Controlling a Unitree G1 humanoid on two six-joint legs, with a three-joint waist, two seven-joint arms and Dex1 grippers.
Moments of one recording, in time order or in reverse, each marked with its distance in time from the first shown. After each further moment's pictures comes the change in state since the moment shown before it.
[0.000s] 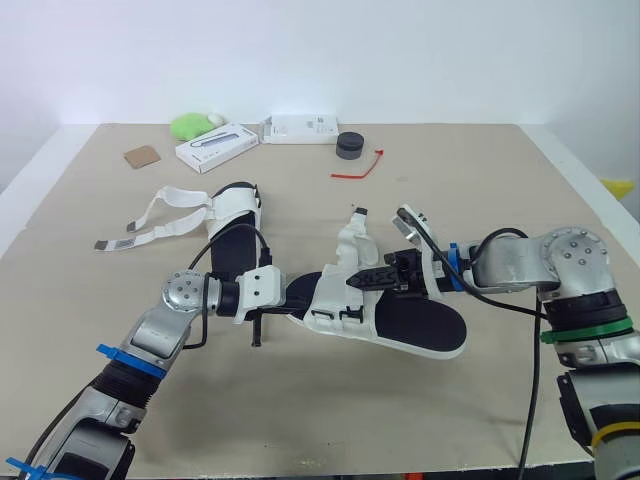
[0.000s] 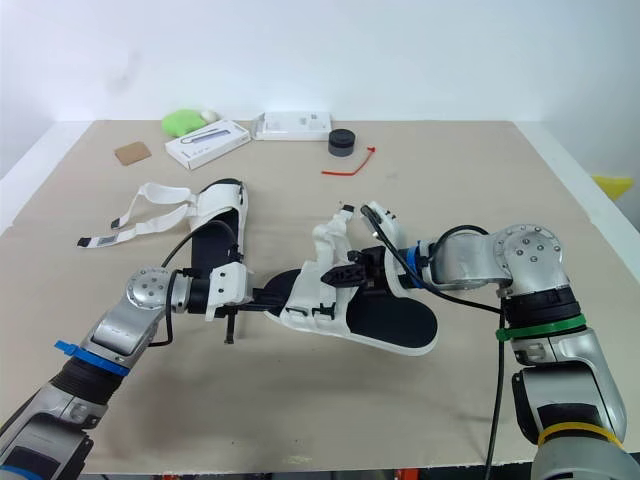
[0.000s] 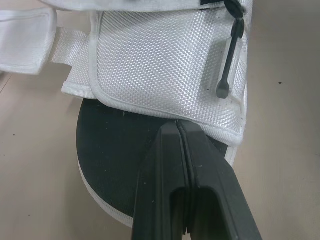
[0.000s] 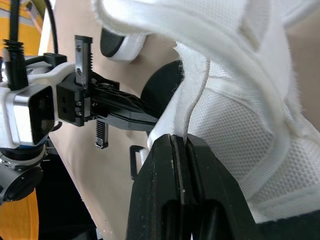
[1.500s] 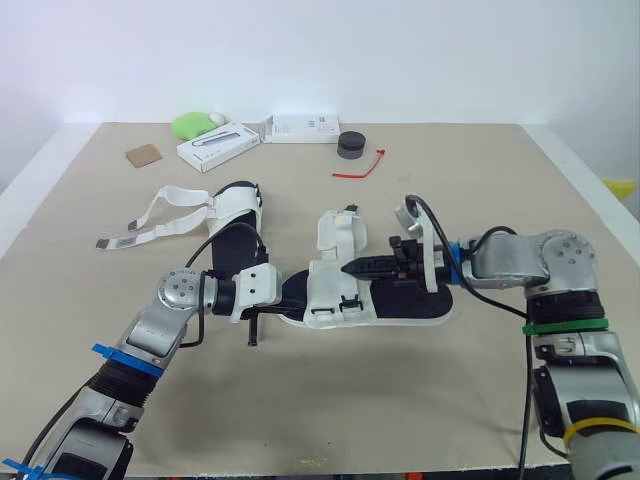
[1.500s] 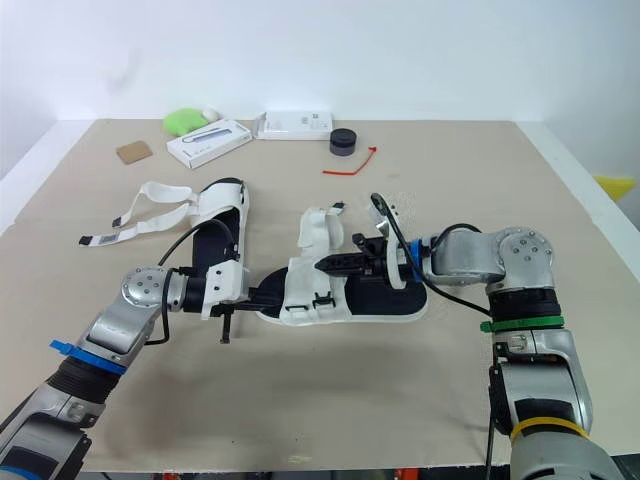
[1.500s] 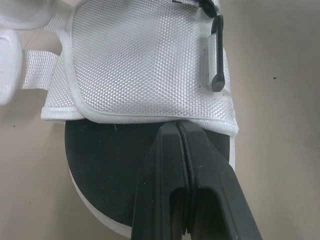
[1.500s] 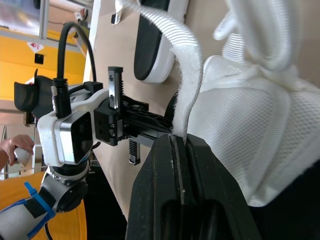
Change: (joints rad) left arm 0.000 0.007 0.019 -0.004 -0.006 0.018 -0.026; right arm -0.003 0.104 -0.138 0.167 -0.008 0.077 0.012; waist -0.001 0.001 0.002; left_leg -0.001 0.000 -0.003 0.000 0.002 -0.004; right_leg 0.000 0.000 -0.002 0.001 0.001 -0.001
